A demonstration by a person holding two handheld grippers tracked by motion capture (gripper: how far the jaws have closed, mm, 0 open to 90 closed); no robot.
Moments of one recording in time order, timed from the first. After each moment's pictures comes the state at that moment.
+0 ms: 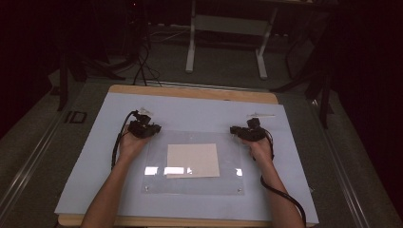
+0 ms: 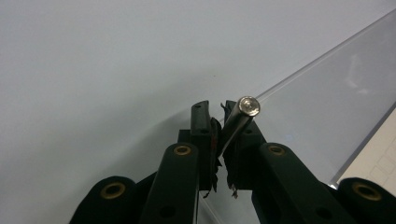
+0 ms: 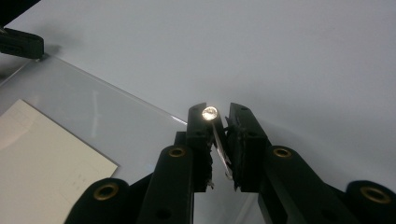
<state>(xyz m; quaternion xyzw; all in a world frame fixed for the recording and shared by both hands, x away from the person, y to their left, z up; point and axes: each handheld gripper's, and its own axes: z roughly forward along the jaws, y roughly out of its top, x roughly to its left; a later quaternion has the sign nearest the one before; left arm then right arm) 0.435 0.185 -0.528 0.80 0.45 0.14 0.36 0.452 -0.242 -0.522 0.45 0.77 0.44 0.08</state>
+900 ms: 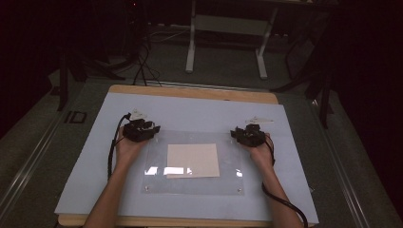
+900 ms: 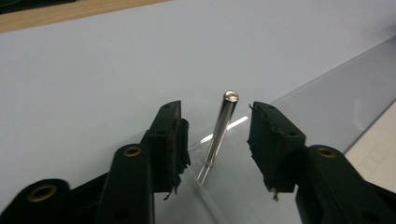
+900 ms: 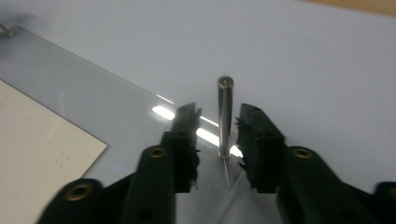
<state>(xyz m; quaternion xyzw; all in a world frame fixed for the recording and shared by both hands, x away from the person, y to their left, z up) 0.409 0.196 -0.520 0.76 0.45 0.19 0.42 0.431 -0.238 -0.521 0.42 0.78 0.43 0.16</state>
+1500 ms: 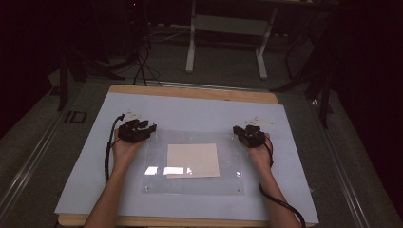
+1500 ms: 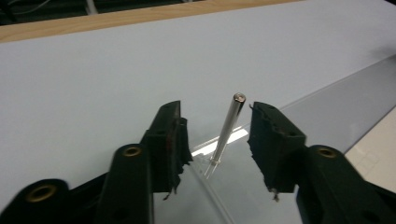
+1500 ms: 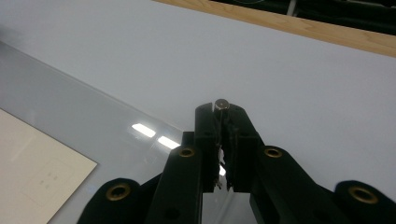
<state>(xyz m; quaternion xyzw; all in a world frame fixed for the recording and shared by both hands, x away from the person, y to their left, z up) 0.400 0.206 -0.518 0.74 0.47 0.21 0.44 0.424 -0.233 -0.519 0.43 0.76 0.44 0.21</state>
